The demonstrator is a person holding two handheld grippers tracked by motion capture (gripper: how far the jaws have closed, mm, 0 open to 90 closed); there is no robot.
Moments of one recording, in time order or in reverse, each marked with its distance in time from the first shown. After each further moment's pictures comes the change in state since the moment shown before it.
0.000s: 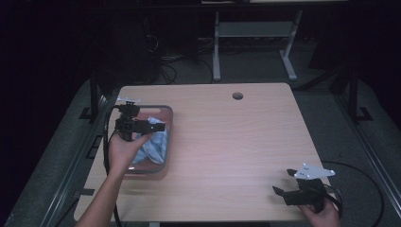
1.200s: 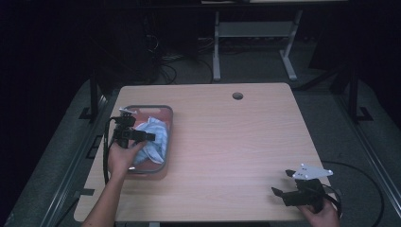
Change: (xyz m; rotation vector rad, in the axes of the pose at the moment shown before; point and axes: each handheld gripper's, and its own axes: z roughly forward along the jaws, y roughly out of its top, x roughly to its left) left arm 0.045 -0.029 0.037 0.138 0.172 -0.115; right arm 0.002 0.000 0.003 0.011 0.016 -0.005
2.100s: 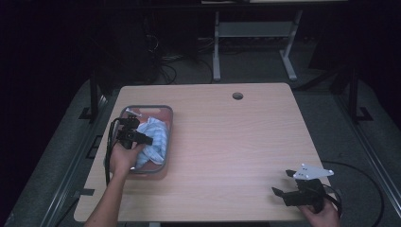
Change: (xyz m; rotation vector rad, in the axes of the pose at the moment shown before) left arm -0.002 -0.001 0.007 0.075 0.018 0.041; right arm -0.001 -0.001 -0.001 -0.001 0.001 0.006
